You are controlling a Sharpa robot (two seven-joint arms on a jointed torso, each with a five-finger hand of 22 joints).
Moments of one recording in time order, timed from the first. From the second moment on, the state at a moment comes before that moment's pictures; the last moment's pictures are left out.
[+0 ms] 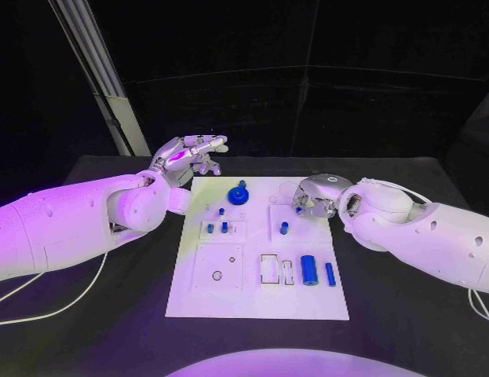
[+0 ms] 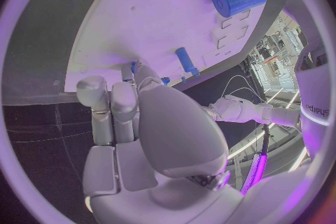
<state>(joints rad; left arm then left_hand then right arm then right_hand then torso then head) 1.25 -0.78 -0.17 1.37 0.20 -0.08 0.50 1.31 -0.05 0.30 0.00 0.14 0.97 0.18 0.19 0.07 0.96 0.11 0.48 0.09 1.23 0.03 1.15 0.59 0.18 1.16 0.13 0.70 0.64 1.02 -0.73 0.10 1.40 -1.75 -0.10 -0.15 1.70 0.02 0.02 0.20 0.16 1.05 0.16 0.07 0.07 1.16 0.09 0.10 0.07 1.47 0.00 1.14 1.00 0.13 1.23 0.10 1.24 0.92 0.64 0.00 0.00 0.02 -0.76</state>
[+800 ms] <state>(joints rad) 1.25 -0.78 -0.17 1.37 0.20 -0.09 0.50 1.31 -0.05 0.30 0.00 0.14 0.96 0.19 0.19 0.07 0.95 0.11 0.48 0.09 1.21 0.03 1.14 0.57 0.18 1.15 0.13 0.69 0.64 1.01 -0.72 0.10 1.42 -1.83 -0.12 -0.21 1.62 -0.06 0.27 0.18 0.13 1.12 0.14 0.07 0.07 1.24 0.07 0.08 0.07 1.47 -0.01 1.18 1.00 0.12 1.27 0.10 1.32 1.04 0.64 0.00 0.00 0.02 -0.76</state>
